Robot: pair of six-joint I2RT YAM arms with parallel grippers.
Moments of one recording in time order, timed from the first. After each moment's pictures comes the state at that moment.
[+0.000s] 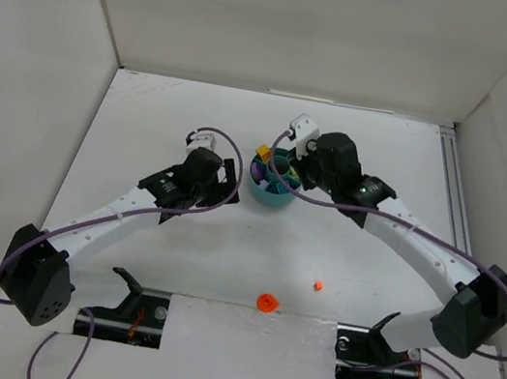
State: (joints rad) left arm -0.61 1.18 0.85 -0.46 -0.24 -0.73; right arm 0.70 1.40 1.19 -0.31 0.09 -0.20
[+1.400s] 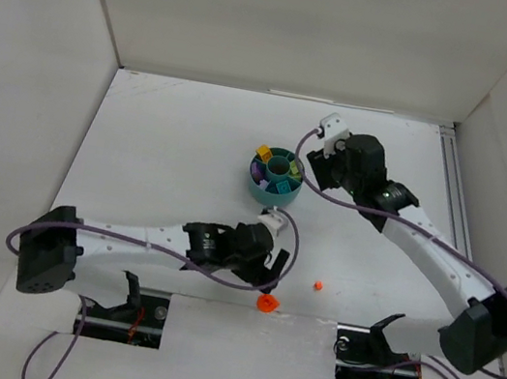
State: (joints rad) left arm -1.18 1.26 0.79 -0.40 -0.12 -0.69; right arm 0.58 1.37 1.17 -0.30 0.12 -0.27
